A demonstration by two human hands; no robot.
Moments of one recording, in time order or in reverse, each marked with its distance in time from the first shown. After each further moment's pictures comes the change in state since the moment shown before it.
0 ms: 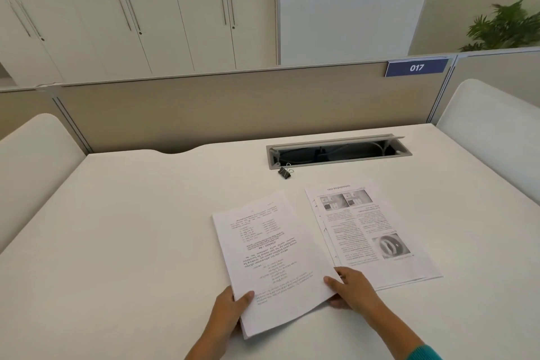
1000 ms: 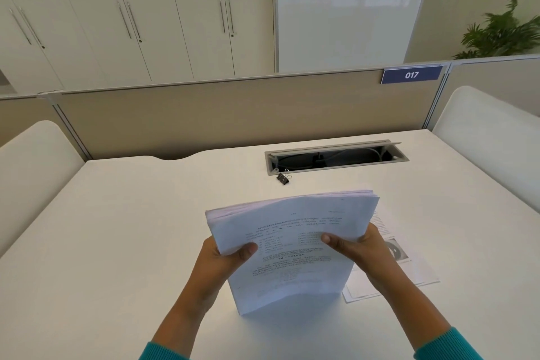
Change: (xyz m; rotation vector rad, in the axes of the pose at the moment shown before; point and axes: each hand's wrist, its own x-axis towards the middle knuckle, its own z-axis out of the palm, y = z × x) left_hand -0.060 0.130 -0.010 -0.088 -0.267 0.612; right_hand -0.050 -0.105 -0.029 0.296 -0.116 -0.591
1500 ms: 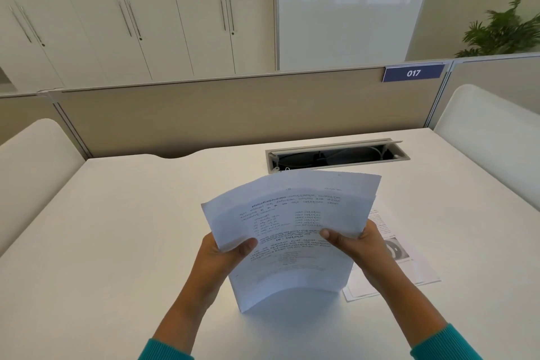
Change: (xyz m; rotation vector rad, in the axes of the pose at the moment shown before) left_hand 0.002 0.003 0.001 -0.018 0.029 0.012; right_hand 0.002 0.000 0.006 0.005 0.012 -0.051
